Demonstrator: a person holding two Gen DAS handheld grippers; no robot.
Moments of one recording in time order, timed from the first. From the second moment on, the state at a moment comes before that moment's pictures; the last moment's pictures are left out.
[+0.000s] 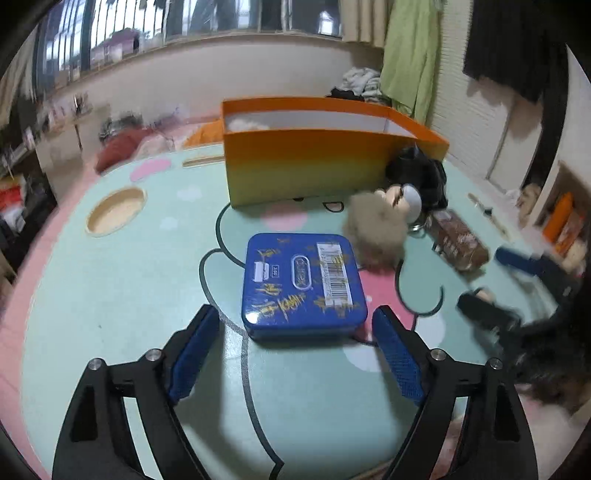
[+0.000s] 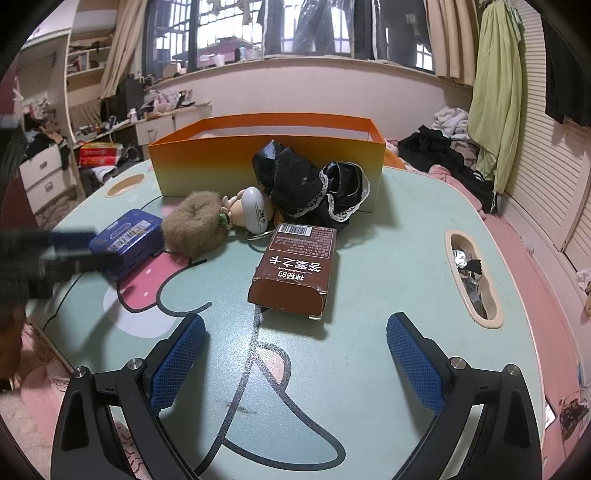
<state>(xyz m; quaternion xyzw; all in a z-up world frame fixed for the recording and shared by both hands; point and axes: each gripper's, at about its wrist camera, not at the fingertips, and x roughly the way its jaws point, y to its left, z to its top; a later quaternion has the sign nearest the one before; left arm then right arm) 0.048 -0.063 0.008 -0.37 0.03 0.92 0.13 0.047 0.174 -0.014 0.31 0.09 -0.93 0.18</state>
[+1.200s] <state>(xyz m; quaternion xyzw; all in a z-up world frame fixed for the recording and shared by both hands) 0.045 -0.052 0.003 -0.35 0.05 0.92 0.15 -0.015 0.166 0.098 0.34 -0.03 -0.90 0.28</state>
